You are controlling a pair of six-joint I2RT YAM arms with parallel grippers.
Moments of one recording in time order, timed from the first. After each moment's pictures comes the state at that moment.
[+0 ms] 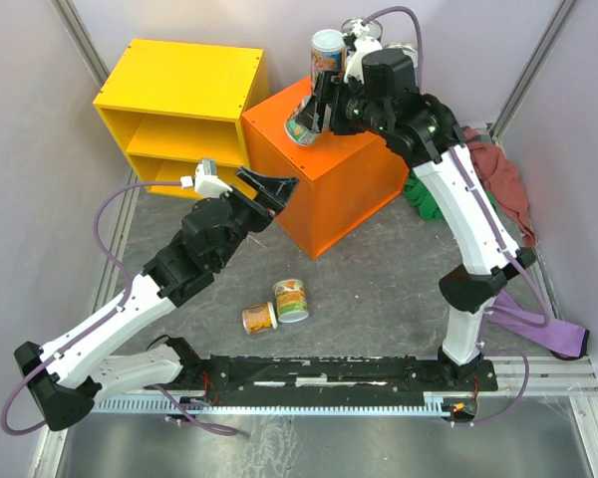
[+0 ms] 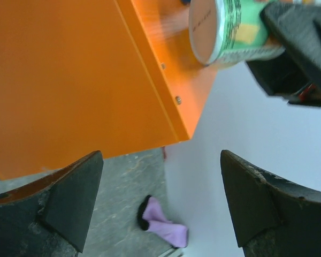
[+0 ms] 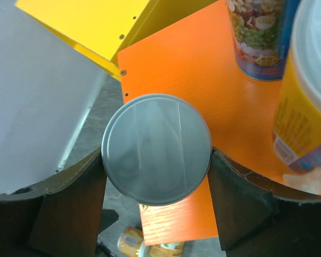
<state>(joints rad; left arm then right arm) -0.81 0.98 1.01 -0.11 -0.41 -1.12 0.61 1.84 2.41 -0.90 -0.05 0.46</state>
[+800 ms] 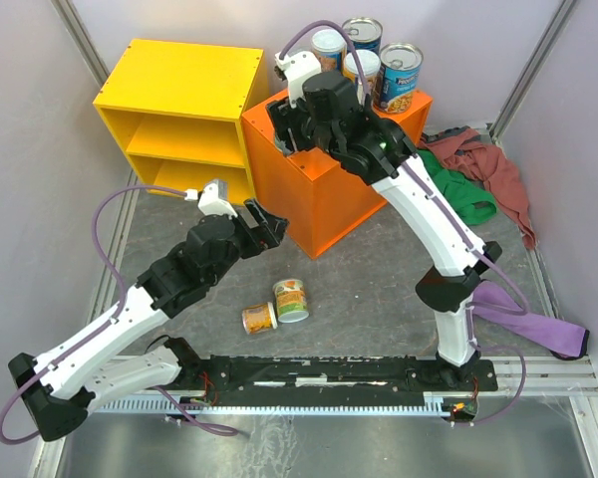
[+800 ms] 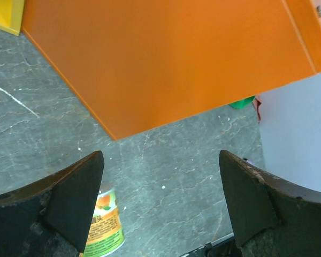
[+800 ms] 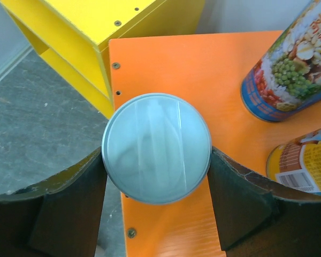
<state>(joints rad) -0.81 0.90 0.91 -0.37 -0.39 -0.86 0.82 1.99 2.57 -0.92 0.30 0.02</state>
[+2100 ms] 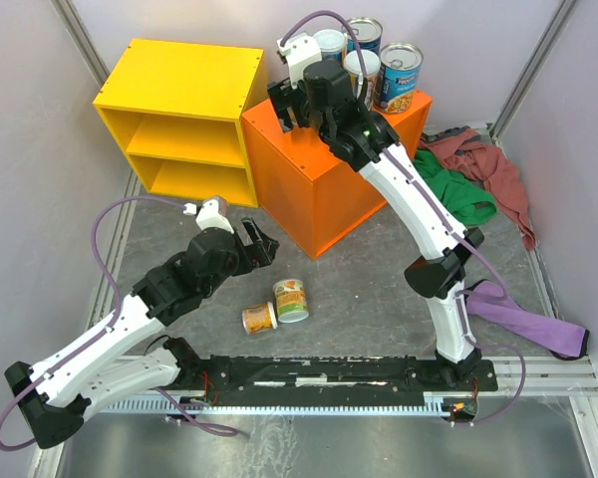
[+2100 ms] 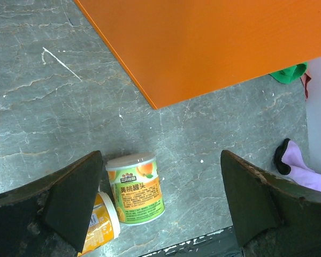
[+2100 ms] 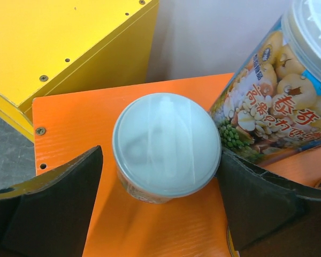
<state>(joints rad) -0.81 0.83 0.84 -0.54 -0.39 -0.84 0.73 2.11 2.58 -0.69 0.38 -0.11</state>
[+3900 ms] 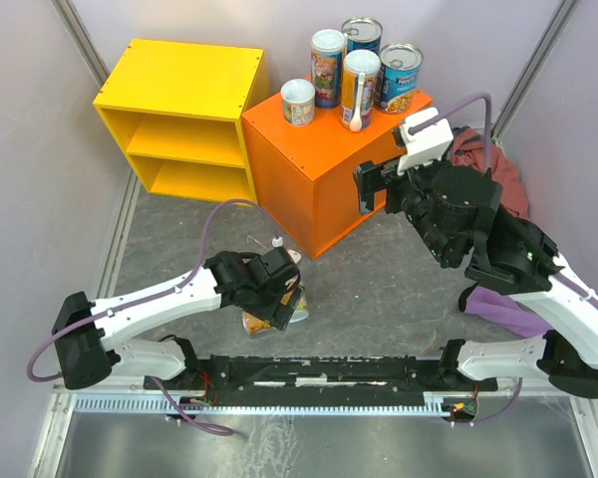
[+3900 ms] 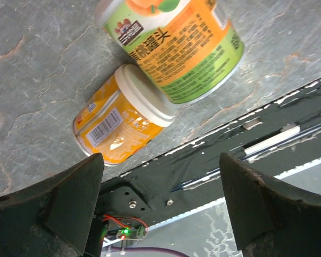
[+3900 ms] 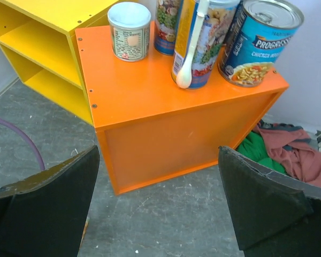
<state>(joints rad) -1.04 1.23 0.97 -0.98 -0.12 -0.51 1.09 1.19 1.75 -0.67 0.74 -0.02</state>
